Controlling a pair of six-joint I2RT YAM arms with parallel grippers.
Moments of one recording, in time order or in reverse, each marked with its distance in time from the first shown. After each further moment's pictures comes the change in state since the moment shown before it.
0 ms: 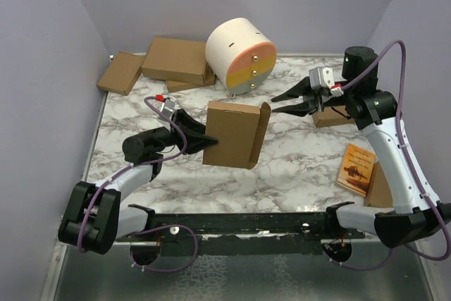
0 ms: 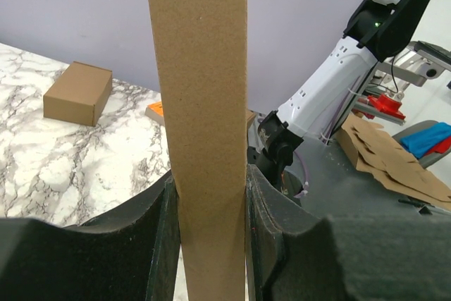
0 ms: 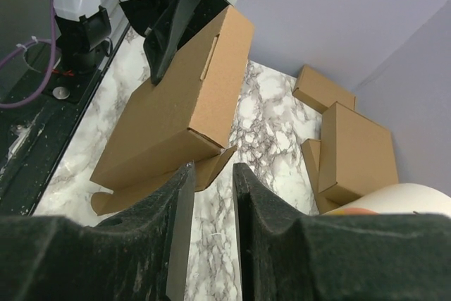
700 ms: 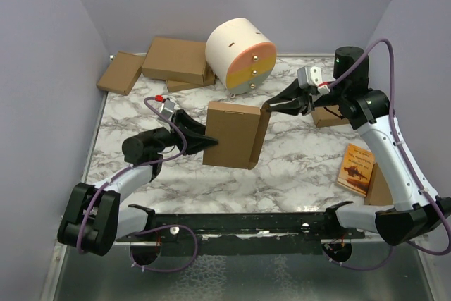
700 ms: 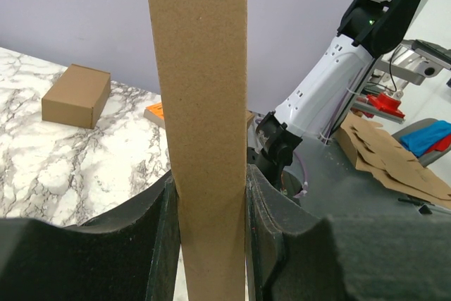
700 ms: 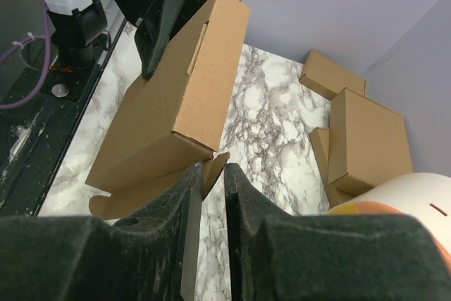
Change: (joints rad) left arm -0.005 -0.011 0.000 0.000 0.000 0.001; right arm 0.065 0.021 -0.001 0.027 0.100 0.057
